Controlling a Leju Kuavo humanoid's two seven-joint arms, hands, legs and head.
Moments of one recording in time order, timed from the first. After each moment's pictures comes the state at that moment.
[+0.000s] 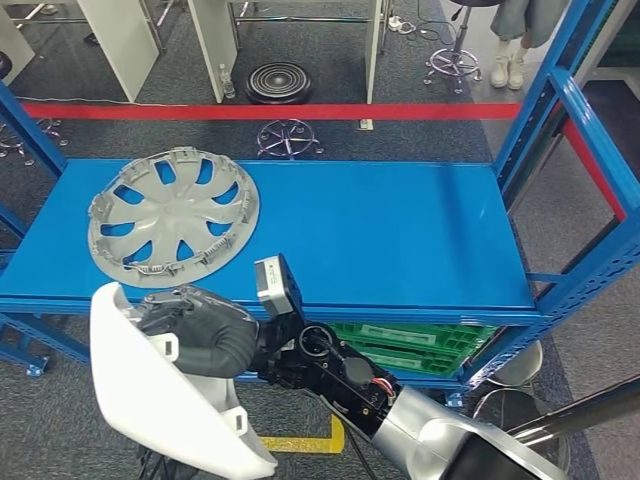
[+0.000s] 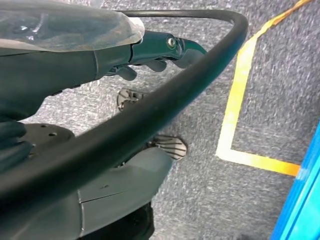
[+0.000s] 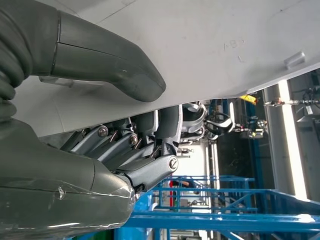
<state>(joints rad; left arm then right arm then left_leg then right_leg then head) -0.24 0.09 -1.04 -0.21 1.29 0.04 -0.28 -0.70 0.37 1.00 -0.98 -0.43 0.68 -0.49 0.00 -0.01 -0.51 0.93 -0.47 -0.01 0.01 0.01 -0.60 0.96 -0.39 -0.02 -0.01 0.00</state>
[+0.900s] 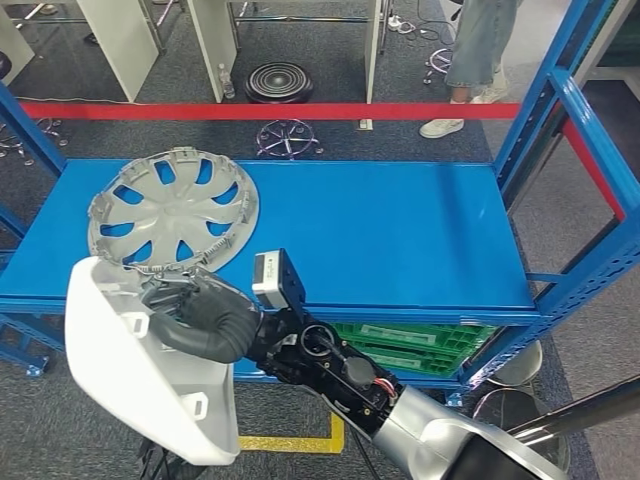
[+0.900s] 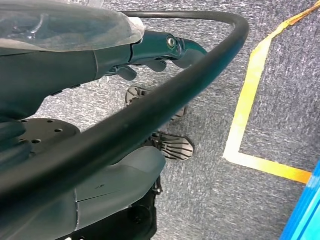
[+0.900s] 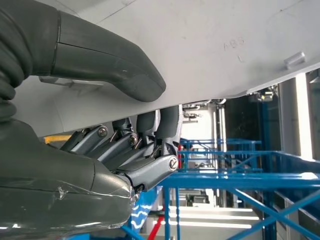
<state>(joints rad) -0.25 0.08 -1.03 -0.21 1.30 0.08 -0.22 -0.70 0.37 0.98 -1.00 -0.40 0.50 -0.49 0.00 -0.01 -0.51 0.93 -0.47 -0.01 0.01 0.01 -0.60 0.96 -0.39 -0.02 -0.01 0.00</state>
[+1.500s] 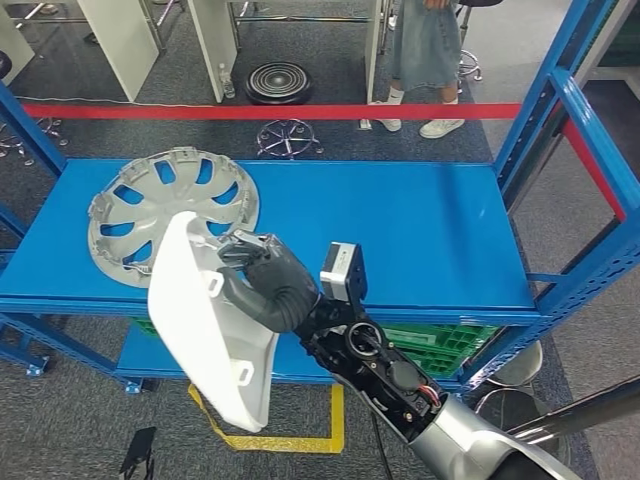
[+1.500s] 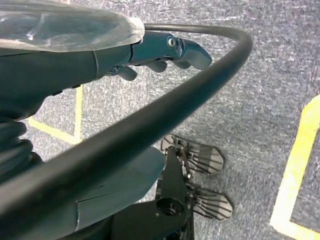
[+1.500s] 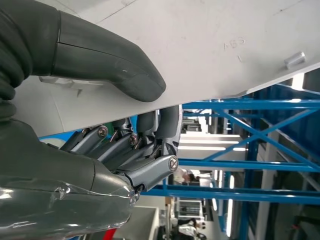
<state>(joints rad) -0.21 0.15 -1.04 -0.21 1.20 0.21 -0.08 -0.60 0.23 0.86 -1.22 -0.30 0.28 -0.46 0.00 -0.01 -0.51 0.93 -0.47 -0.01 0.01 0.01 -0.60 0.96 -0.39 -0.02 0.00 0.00</state>
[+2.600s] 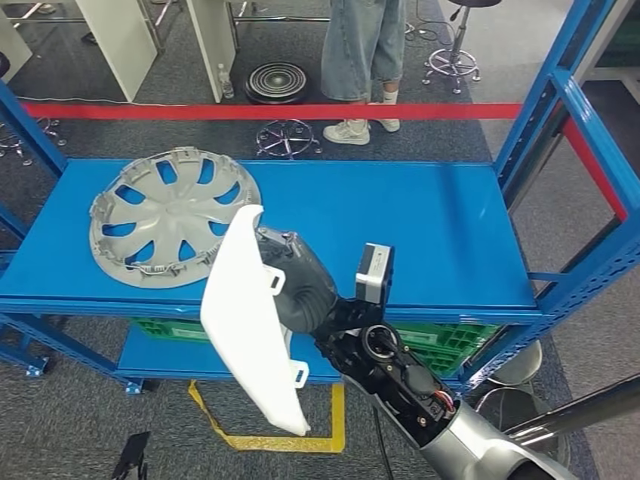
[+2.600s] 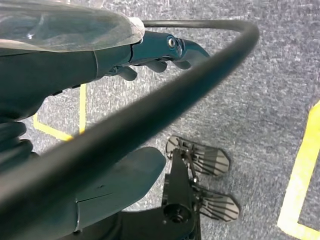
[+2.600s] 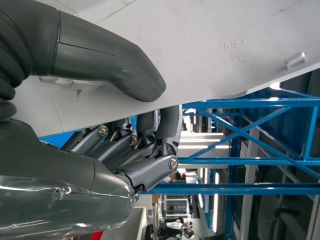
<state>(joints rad) -0.19 0.18 -1.05 -0.21 1.21 0.14 -0.07 -0.56 0.20 0.82 -1.30 -0.33 0.31 -0.48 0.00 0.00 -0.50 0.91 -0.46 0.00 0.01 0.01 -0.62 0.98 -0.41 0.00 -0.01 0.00</state>
